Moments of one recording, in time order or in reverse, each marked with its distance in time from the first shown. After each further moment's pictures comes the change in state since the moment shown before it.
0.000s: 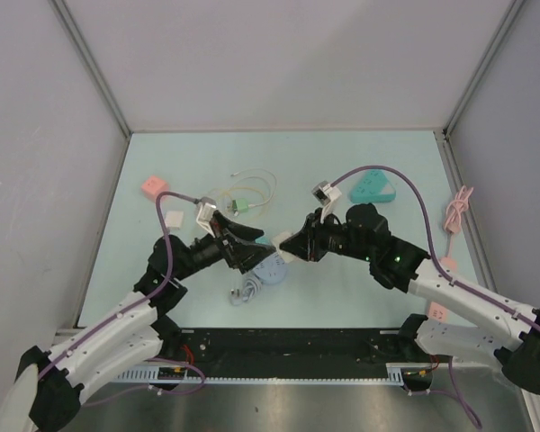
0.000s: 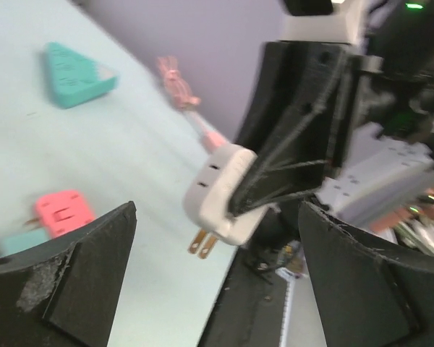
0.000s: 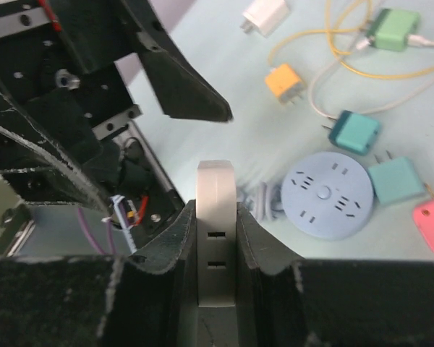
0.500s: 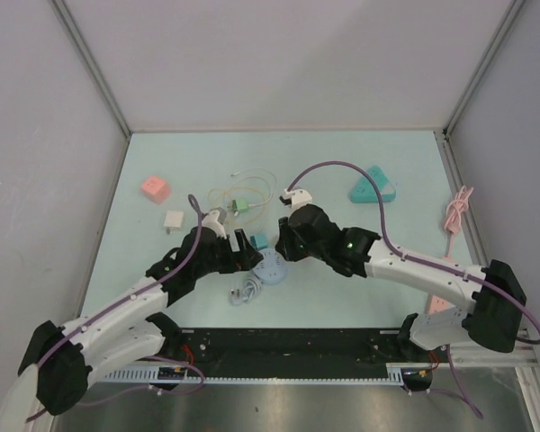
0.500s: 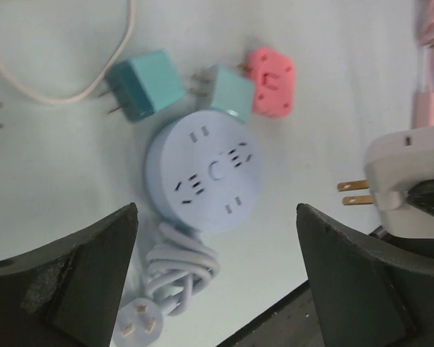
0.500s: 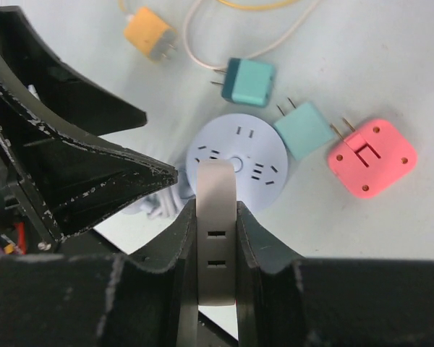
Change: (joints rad) left arm 0.000 0.118 0.047 -0.597 -0.406 -0.013; right arm 0.160 0.300 0.222 -0.303 0.455 -0.011
